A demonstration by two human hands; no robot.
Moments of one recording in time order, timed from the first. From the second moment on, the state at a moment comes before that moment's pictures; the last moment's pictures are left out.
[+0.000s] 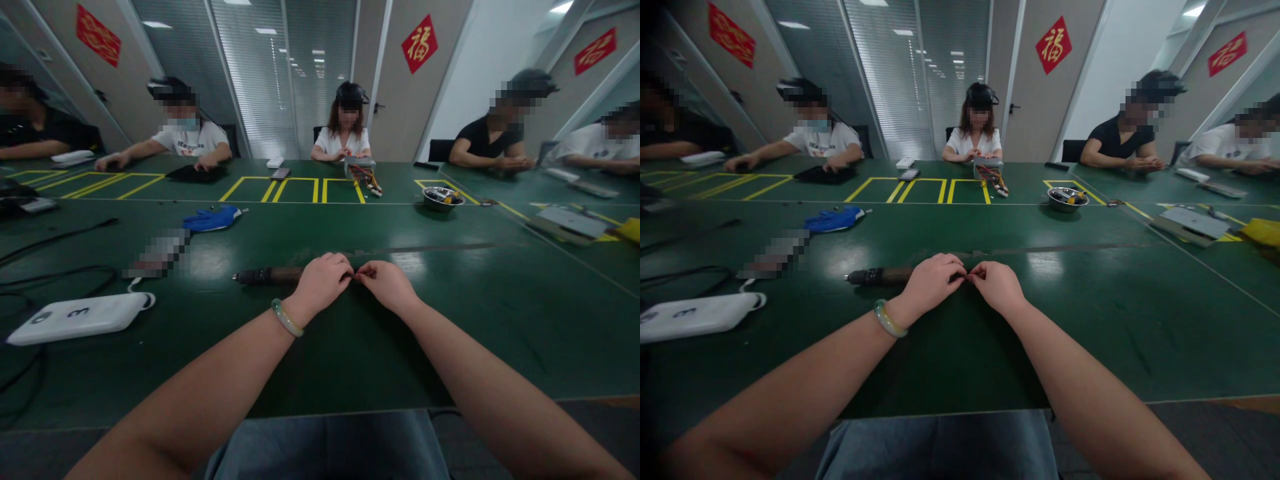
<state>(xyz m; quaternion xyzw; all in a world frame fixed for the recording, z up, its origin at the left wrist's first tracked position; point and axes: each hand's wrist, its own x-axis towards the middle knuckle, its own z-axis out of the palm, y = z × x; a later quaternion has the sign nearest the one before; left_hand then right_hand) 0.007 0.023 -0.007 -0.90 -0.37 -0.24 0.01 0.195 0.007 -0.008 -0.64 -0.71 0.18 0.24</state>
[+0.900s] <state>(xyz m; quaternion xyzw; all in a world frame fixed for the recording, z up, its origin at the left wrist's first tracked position) 0.008 0.025 -0.006 -0.90 -0.38 -0.23 0.01 0.194 0.011 -0.011 -0.66 -0.67 0.20 0.26</state>
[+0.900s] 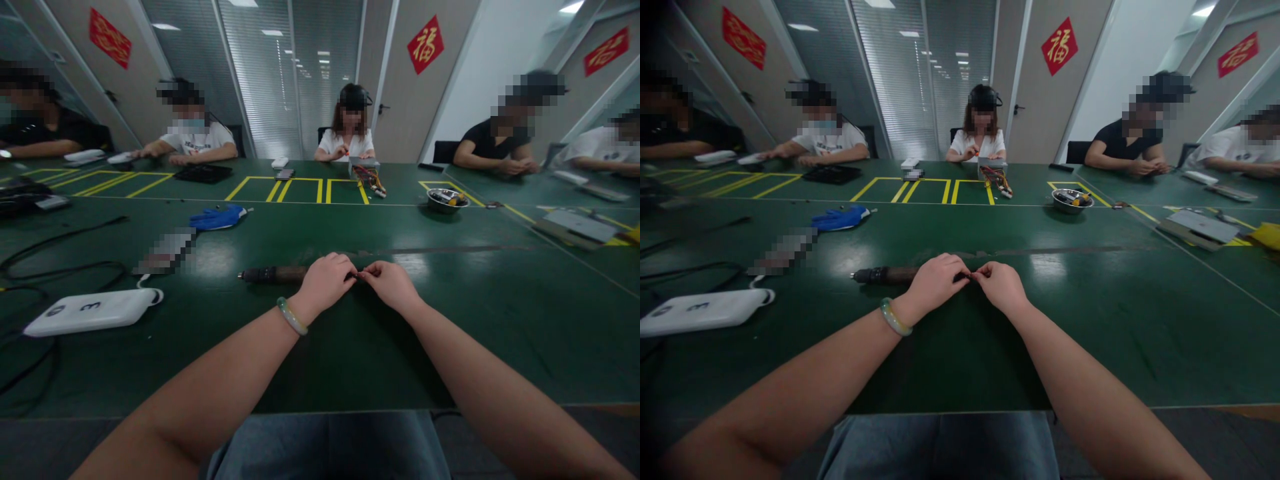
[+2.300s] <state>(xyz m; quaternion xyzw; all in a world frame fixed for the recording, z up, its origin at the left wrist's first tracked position) 0.004 0.026 -0.009 -0.90 -0.36 -0.24 0.03 0.197 0.006 0.001 -0.57 -0.79 0.10 0.18</state>
